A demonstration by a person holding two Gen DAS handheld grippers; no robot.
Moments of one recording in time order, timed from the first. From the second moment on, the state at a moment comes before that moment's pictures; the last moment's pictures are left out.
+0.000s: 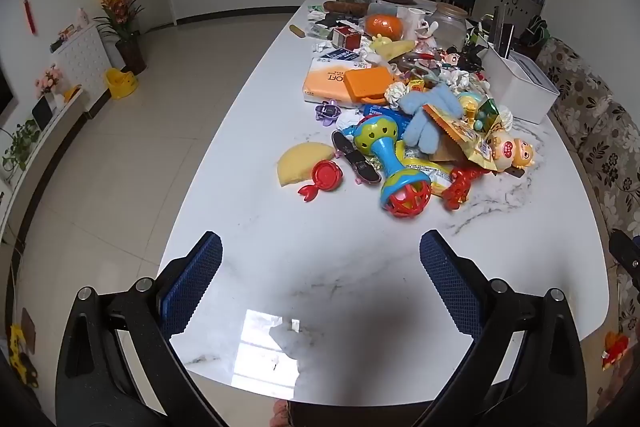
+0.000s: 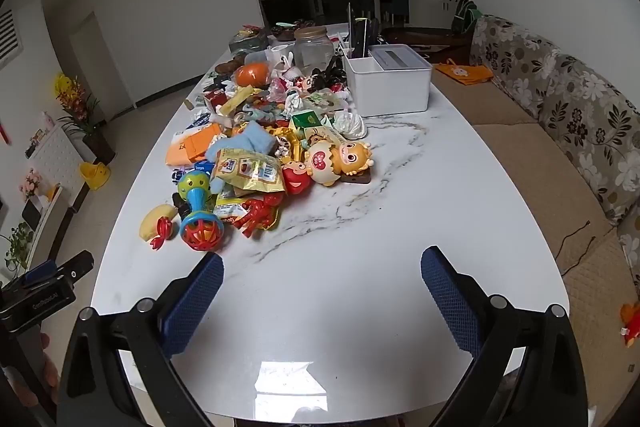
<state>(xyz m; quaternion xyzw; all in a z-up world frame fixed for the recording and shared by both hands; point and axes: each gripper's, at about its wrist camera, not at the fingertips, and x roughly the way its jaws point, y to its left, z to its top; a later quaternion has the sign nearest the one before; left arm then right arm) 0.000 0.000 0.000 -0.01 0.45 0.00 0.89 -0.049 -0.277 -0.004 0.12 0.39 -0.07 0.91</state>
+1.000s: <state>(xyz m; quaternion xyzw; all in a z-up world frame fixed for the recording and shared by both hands) -0.003 -0.003 -0.006 0.00 0.45 0.00 0.89 -0.054 -0.271 -0.013 0.13 0.41 -0.04 0.90</state>
